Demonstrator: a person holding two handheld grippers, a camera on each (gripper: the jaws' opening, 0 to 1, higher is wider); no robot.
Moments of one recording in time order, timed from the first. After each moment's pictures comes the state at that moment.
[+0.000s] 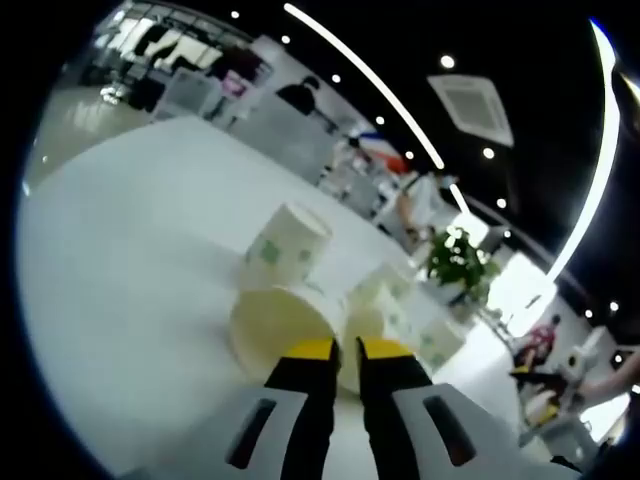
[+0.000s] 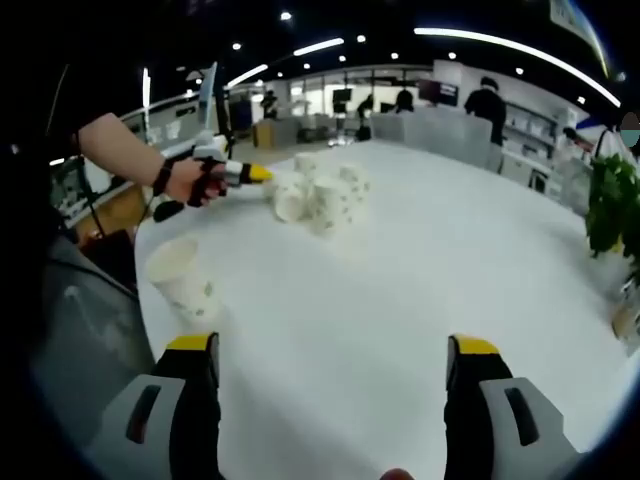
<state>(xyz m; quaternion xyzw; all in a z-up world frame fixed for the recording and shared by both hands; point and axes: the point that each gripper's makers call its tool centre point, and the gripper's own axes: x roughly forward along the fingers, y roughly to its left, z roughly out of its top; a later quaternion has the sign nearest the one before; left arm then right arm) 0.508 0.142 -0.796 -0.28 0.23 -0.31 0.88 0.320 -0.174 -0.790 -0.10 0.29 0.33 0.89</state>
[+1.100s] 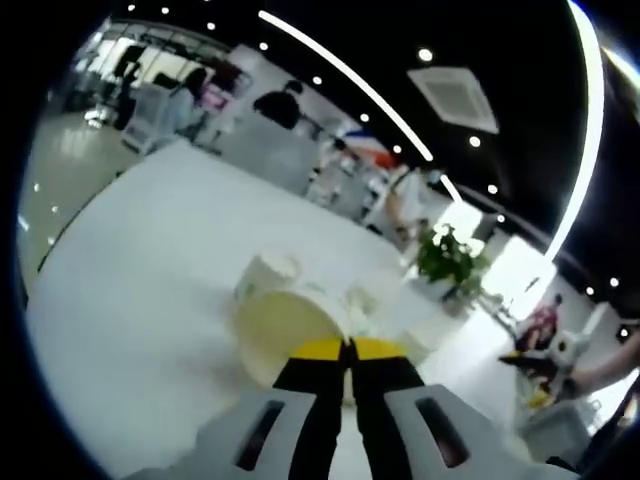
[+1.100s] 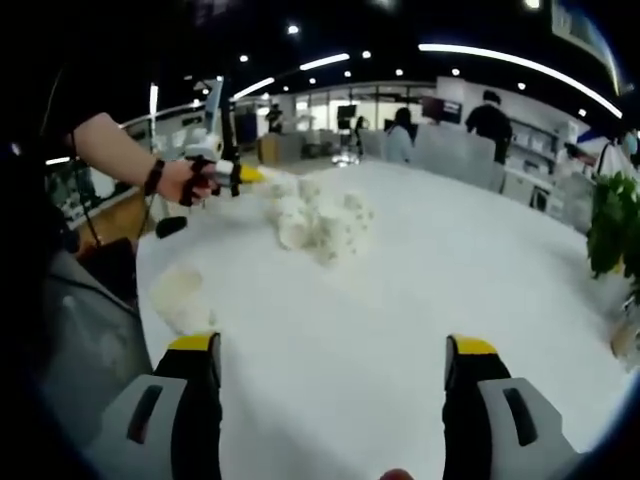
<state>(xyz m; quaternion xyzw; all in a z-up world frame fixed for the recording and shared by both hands) 0.487 0.154 -0.731 -0.23 0.21 -0.33 0.89 0.334 -0.157 -0.763 -0.09 0.25 0.34 0.90</state>
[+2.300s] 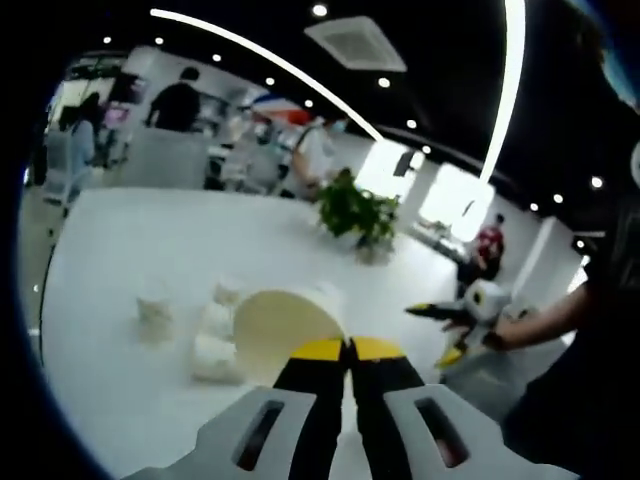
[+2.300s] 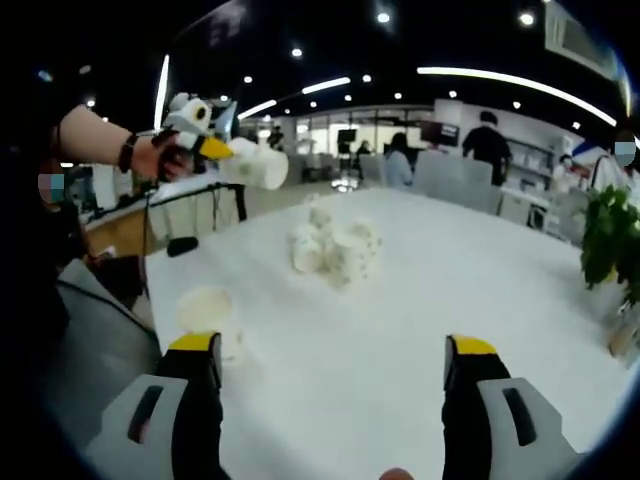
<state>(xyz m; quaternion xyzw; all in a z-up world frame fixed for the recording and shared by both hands) 0.363 0.072 -0.622 -0.09 0.24 -0.50 0.82 0.314 -0.144 -0.740 -0.07 0.20 0.34 0.92</state>
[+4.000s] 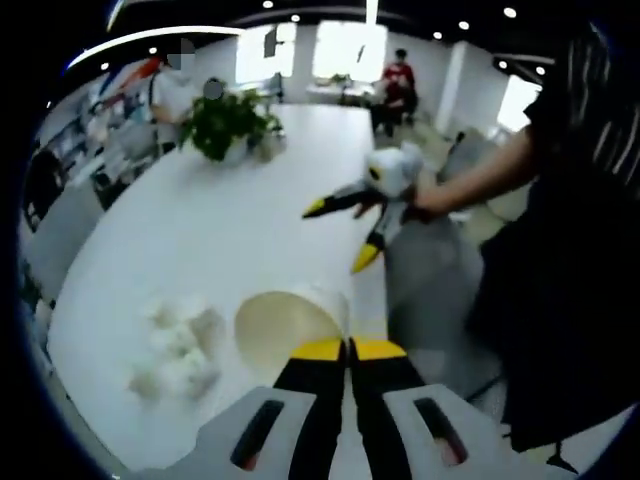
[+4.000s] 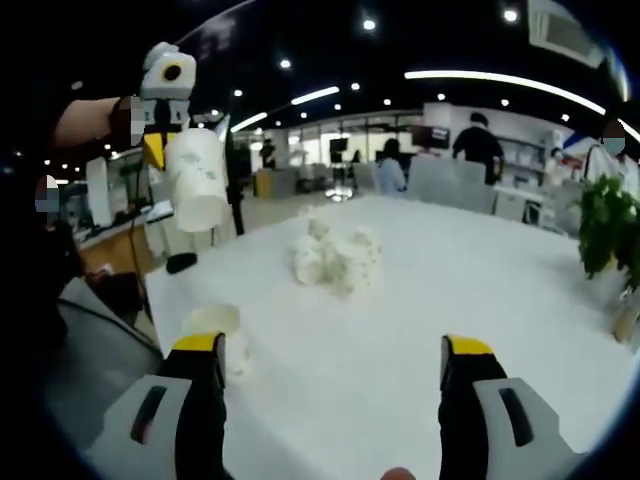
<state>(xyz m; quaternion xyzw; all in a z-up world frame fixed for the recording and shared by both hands) 0.272 0.030 -0.632 0.26 0.33 -0.64 0.64 0.313 -0.137 -0.734 -0.05 0.19 0.34 0.92</state>
